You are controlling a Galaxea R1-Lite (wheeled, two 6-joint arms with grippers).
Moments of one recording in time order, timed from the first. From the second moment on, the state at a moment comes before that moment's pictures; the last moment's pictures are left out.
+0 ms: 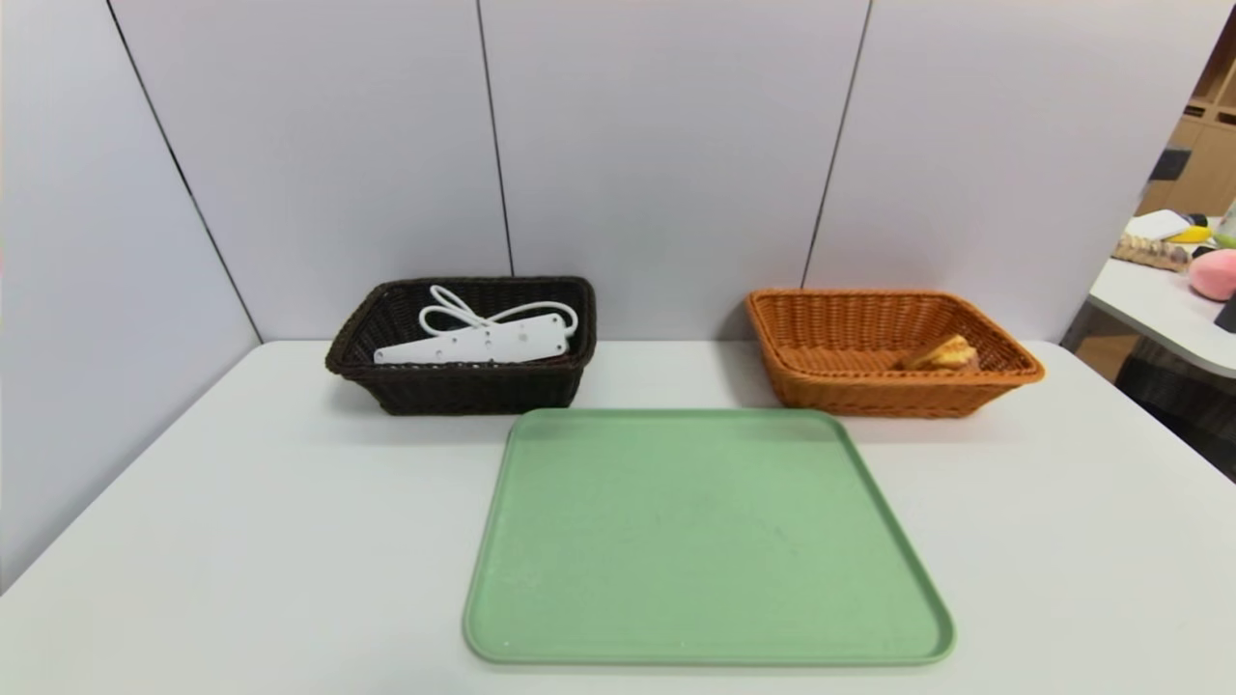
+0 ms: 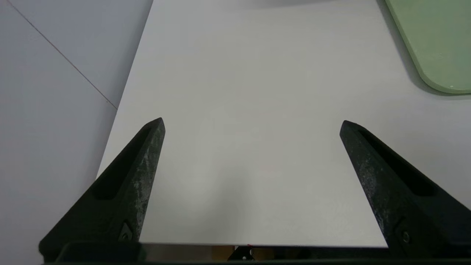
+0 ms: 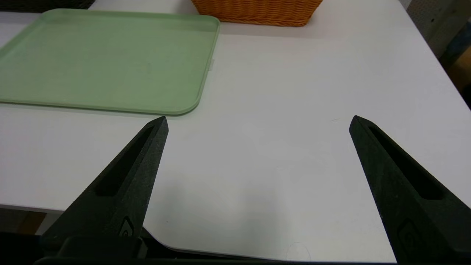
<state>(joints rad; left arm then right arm) -0.08 0.28 -0.59 0.58 0.15 0.08 -0.01 0.14 -0.56 0.60 0.09 -0.04</state>
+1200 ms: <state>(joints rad) -0.01 0.00 -0.02 -0.03 -0.03 0.14 -0.01 0.00 -0.28 0.13 0.04 -0.14</state>
